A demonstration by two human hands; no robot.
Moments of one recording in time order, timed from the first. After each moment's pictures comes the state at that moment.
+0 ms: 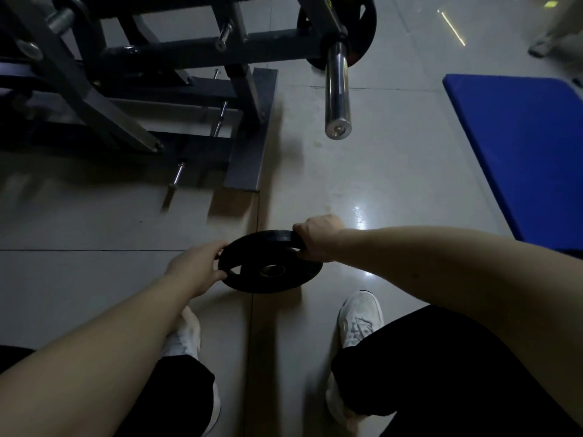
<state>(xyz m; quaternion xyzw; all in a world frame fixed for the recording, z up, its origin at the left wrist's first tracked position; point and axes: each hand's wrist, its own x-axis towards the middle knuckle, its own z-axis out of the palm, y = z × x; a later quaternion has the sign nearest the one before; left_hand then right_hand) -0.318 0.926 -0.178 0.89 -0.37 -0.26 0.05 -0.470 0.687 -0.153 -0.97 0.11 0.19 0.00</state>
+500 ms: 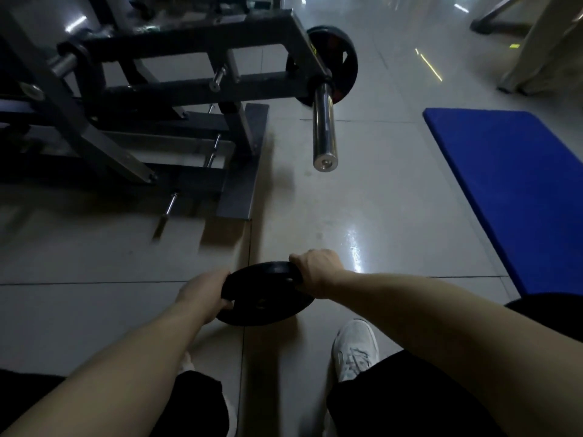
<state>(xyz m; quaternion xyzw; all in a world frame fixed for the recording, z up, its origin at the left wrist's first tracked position) -0.326 0.899 -0.190 0.89 -0.37 -0.27 0.03 -0.488 0.687 -0.162 -0.98 0.15 0.14 0.06</state>
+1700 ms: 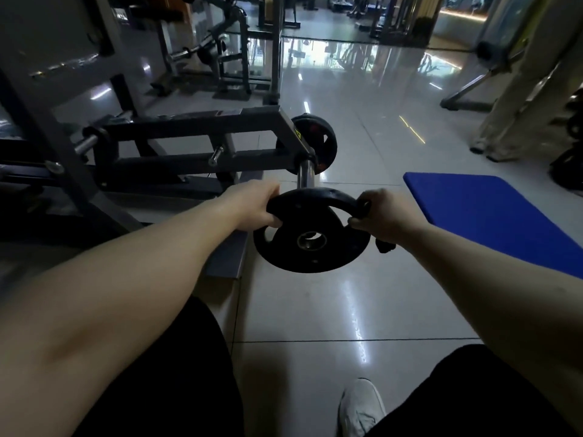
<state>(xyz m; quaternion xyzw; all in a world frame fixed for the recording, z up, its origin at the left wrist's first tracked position) -0.286 0.706 0.052 0.82 -0.56 -0.09 0.13 -0.516 0.524 0.046 -0.92 0.36 -0.12 0.12</state>
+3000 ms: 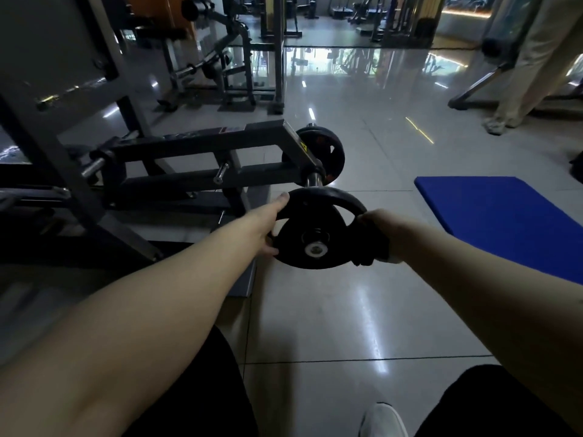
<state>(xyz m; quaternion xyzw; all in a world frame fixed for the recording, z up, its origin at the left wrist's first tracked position) -0.290 0.670 0.026 0.69 -0.06 -0.47 0.55 -0.478 0.503 0.023 -0.57 0.50 -0.08 0.65</state>
